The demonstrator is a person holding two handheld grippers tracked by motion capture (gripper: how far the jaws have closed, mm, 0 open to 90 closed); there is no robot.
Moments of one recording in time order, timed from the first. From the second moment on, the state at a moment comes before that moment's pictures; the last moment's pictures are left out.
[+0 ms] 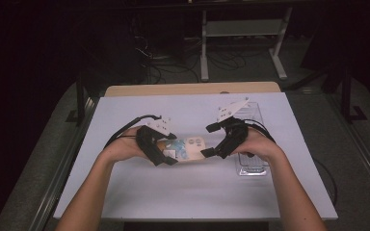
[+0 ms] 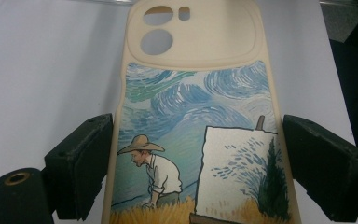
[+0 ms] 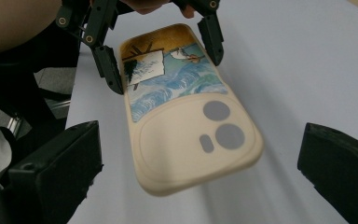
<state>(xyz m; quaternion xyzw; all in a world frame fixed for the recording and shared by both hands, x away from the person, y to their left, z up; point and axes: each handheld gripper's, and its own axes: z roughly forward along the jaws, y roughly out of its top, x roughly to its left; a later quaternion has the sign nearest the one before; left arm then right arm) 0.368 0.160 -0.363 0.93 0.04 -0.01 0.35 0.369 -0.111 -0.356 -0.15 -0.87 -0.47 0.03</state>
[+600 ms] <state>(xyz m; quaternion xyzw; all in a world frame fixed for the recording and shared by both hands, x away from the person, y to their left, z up) 0.356 0.144 -0.361 0.94 0.00 -0.01 0.34 0.361 -0.088 -0.367 -0.10 -0.89 -0.44 0.04</state>
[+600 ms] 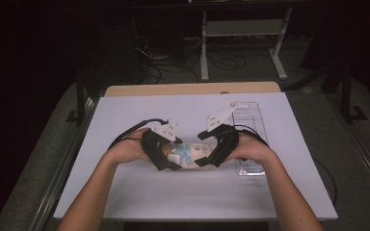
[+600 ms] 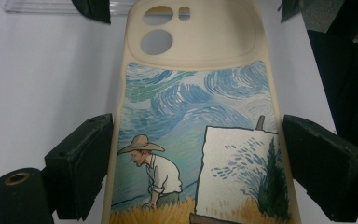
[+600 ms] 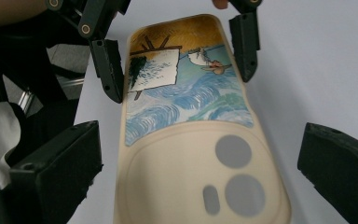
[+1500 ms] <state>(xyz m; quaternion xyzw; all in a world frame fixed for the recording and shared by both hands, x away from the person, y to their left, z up) 0.353 0.138 -0.360 0.94 -0.02 -0.01 0.34 0.352 -0.060 -0.378 -0.04 -0.92 -0.38 0.02</state>
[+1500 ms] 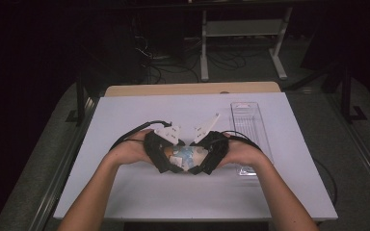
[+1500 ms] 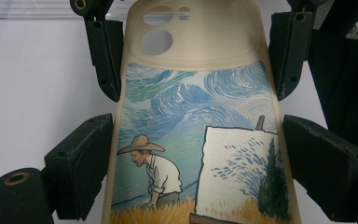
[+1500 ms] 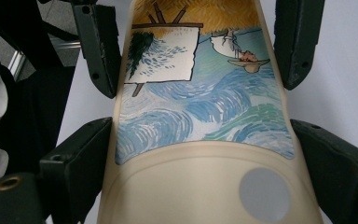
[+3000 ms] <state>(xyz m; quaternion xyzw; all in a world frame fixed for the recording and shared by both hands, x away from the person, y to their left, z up) 0.337 0.208 -0.373 0.91 0.18 0.07 0.36 0.365 -0.088 -0.376 -0.15 -0.91 -0.38 0.00</state>
